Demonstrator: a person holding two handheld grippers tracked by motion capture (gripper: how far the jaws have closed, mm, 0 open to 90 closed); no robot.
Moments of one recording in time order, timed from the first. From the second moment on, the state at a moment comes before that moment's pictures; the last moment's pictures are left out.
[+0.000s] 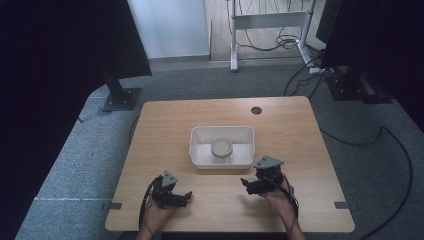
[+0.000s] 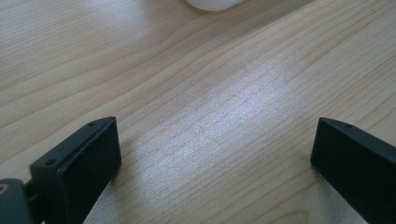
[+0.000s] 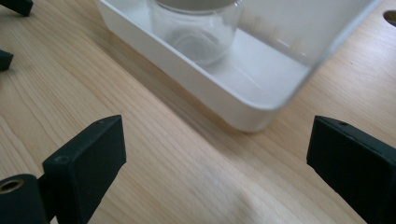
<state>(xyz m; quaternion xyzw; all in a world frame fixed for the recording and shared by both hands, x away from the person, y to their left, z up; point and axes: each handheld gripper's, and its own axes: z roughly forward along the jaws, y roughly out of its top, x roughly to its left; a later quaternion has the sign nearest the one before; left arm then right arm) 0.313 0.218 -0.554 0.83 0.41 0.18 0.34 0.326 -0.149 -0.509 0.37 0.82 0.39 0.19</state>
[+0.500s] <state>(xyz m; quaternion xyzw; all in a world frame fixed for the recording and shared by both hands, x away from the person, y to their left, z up) 0.313 0.218 -0.554 0.83 0.41 0.18 0.34 0.305 -0.187 -0.529 0.40 0.80 0.39 0.21</state>
